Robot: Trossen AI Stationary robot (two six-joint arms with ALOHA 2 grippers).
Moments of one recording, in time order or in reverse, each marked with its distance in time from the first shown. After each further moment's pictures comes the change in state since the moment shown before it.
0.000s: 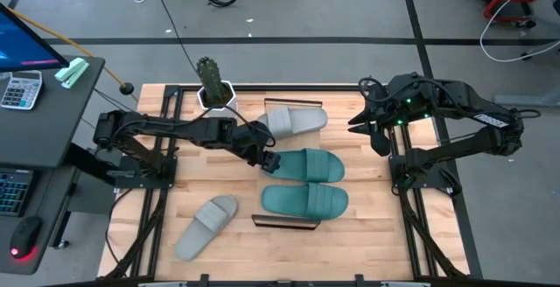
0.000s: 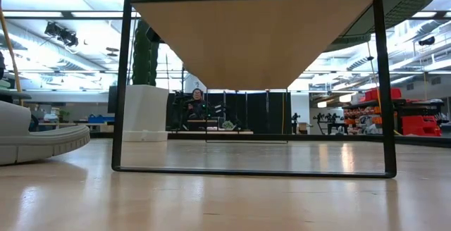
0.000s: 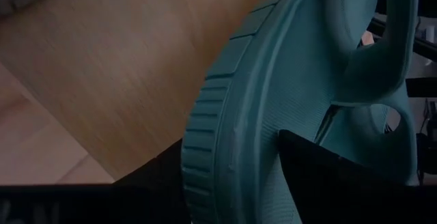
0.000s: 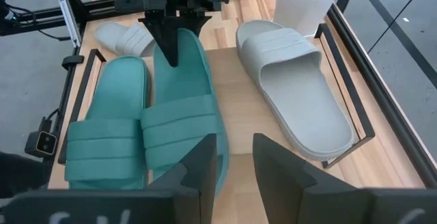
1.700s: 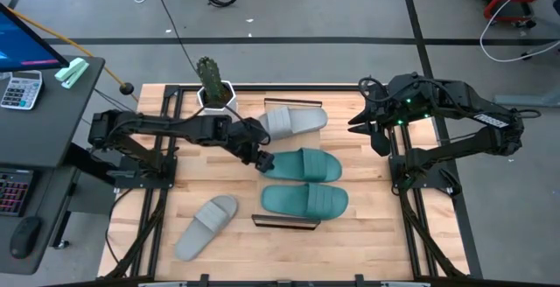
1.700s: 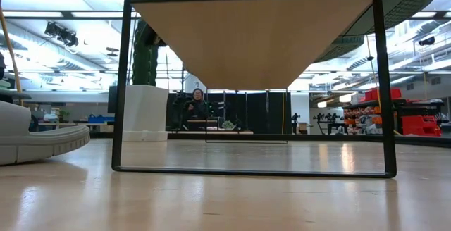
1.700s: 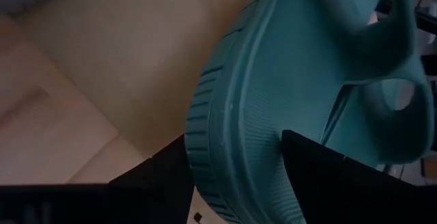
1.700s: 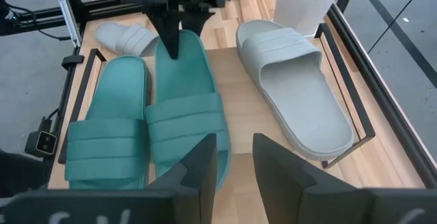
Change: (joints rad) left arm 0.036 -0.052 -0.068 0.001 0.072 0.072; right arm 0.000 0.000 0.000 0.000 0.000 -0.001
